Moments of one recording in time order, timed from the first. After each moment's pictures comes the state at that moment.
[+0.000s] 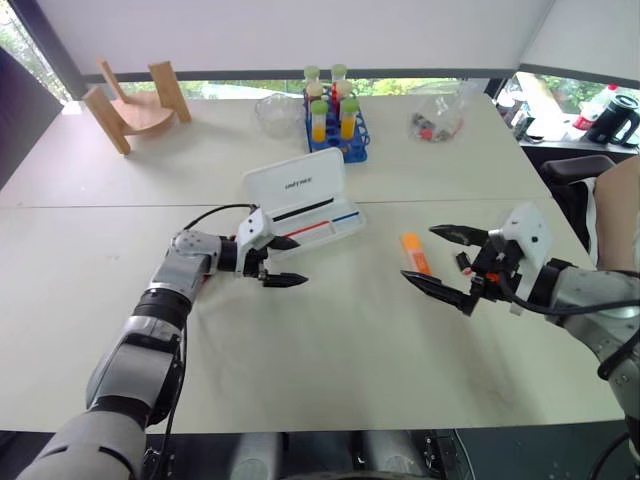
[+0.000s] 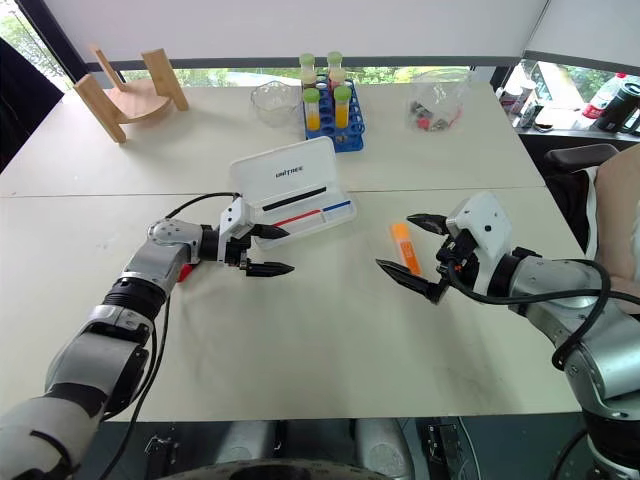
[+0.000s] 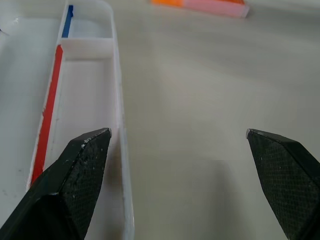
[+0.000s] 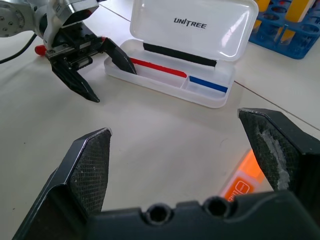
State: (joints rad) left arm -0.77 0.42 -0.19 0.80 -0.16 -0.05 -1.31; right arm -0.11 -0.85 -0.22 -0.63 0.58 0.72 0.70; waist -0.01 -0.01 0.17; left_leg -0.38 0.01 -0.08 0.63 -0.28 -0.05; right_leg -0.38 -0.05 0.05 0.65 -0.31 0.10
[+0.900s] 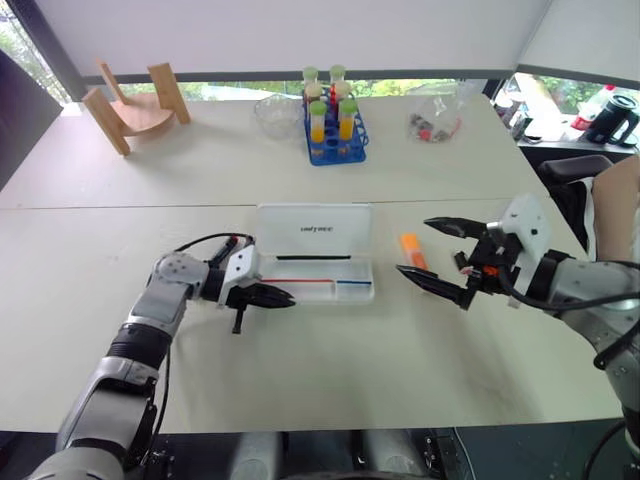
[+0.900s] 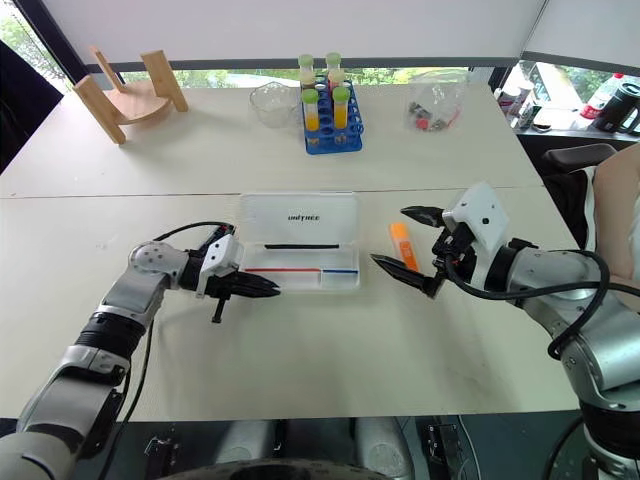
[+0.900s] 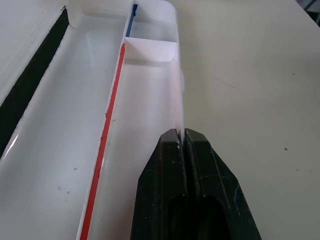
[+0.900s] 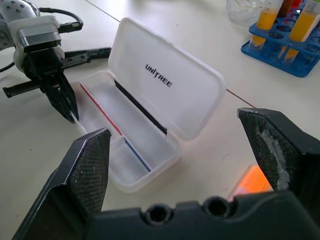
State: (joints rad) left arm -0.51 0.53 -0.19 0.43 -0.18 -0.03 -1.49; right arm -0.18 -0.85 -0.20 -0.61 0.59 0.71 0.73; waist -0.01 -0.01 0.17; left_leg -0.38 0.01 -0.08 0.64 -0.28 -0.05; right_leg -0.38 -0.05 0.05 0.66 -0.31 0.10
